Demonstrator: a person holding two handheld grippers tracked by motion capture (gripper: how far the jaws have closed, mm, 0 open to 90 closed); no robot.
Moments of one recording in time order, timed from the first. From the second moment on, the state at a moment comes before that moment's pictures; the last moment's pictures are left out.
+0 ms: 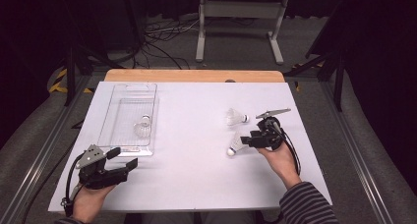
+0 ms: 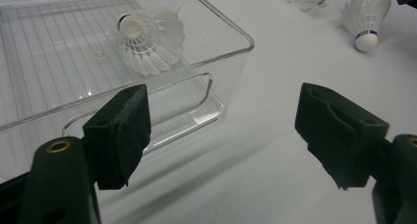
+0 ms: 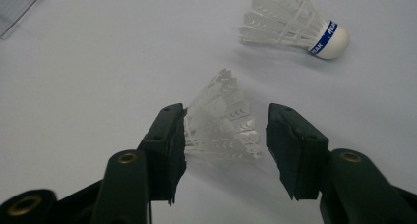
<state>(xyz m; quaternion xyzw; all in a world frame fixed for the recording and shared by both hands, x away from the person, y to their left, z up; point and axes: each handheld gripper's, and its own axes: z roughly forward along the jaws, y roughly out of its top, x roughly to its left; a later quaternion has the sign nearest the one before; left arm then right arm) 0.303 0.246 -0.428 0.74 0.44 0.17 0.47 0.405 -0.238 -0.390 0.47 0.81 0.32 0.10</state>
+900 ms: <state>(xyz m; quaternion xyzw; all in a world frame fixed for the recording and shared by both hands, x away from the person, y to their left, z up) 0.302 0.245 -0.428 0.74 0.44 0.17 0.47 0.416 -0.229 -0.392 0.46 0.83 0.30 0.05</state>
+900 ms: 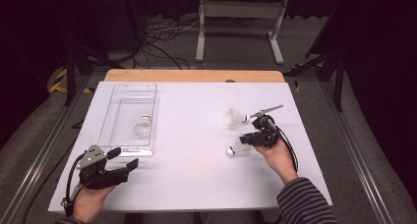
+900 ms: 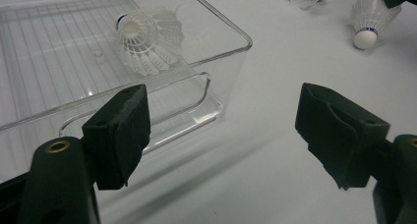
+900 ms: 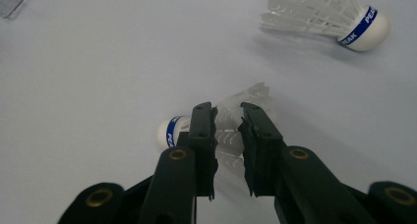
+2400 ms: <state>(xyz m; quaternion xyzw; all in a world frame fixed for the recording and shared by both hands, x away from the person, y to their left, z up) 0.303 0.244 -0.429 0.75 0.44 0.17 0.47 0.405 -0.228 -0.377 0.43 0.84 0.32 0.04</state>
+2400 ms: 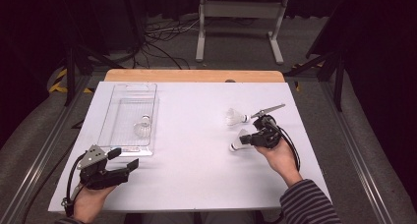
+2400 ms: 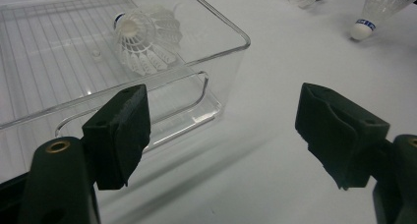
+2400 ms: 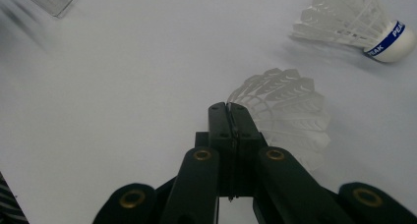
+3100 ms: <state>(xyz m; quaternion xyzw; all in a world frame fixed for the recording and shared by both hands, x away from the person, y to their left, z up) 0.303 0.243 -0.429 0.75 0.44 0.17 0.47 0.397 -0.216 -0.369 0.41 0.85 0.33 0.03</state>
